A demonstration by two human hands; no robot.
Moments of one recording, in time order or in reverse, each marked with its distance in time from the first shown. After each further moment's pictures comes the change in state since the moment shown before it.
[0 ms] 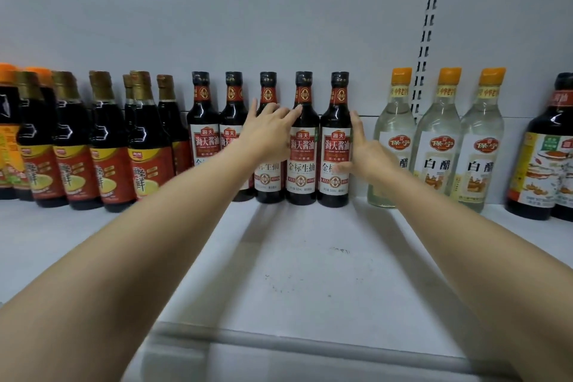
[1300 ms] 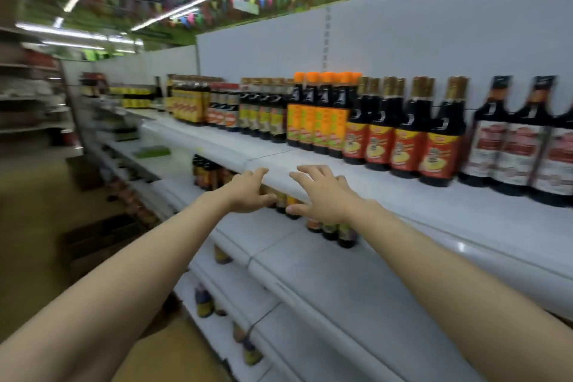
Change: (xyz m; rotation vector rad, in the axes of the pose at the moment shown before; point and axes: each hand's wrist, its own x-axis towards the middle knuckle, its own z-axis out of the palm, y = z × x) left_hand -0.479 -0.276 -0.137 -0.212 -0.483 -0.843; right_hand -0.289 -0.422 0.117 -0.070 -0.337 -1.057
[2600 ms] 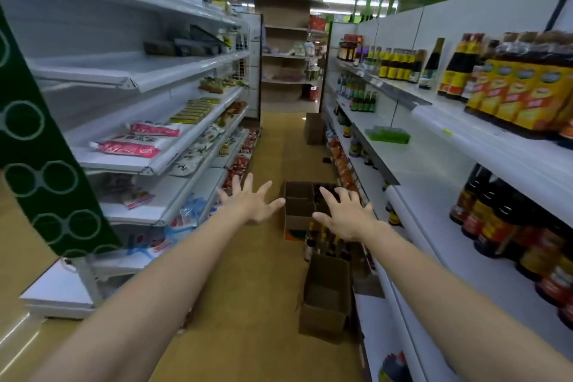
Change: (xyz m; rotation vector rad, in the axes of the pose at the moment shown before) left_hand 0.020 -0.616 -0.051 0.114 -0.031 -1.097; right_hand 0.545 -0.434 0.220 0.101 -0.318 -0.528
